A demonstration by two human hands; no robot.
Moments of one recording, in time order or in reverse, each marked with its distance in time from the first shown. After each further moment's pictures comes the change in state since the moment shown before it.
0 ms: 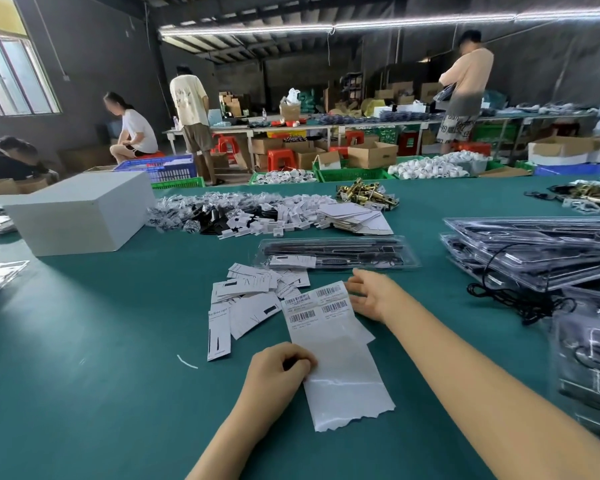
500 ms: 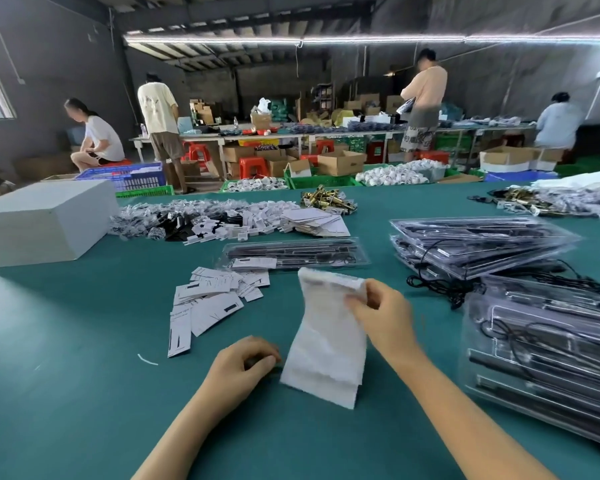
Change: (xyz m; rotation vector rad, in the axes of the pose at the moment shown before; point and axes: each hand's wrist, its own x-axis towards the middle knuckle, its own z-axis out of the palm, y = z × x) left_hand -0.015 0.008 0.003 0.061 -0.099 0.141; right_hand -0.117 0.033 -0.083 -0.727 0.272 -0.937
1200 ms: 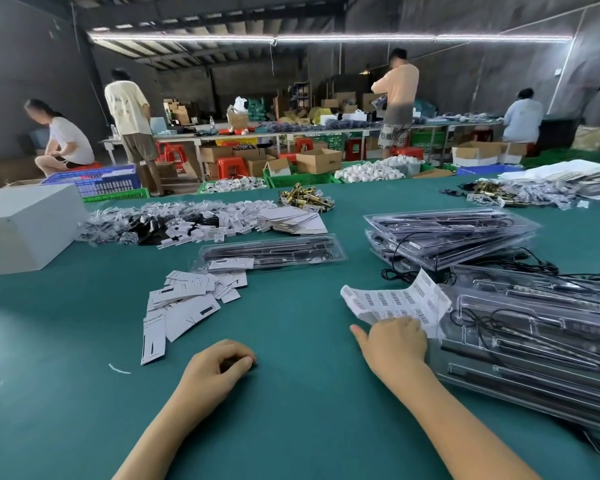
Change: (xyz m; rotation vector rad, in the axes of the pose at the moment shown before) left_hand 0.000 0.002 0.001 0.083 -0.003 -0.029; right_hand -0.014 0.043 -0.022 -1.261 -0.299 0.377
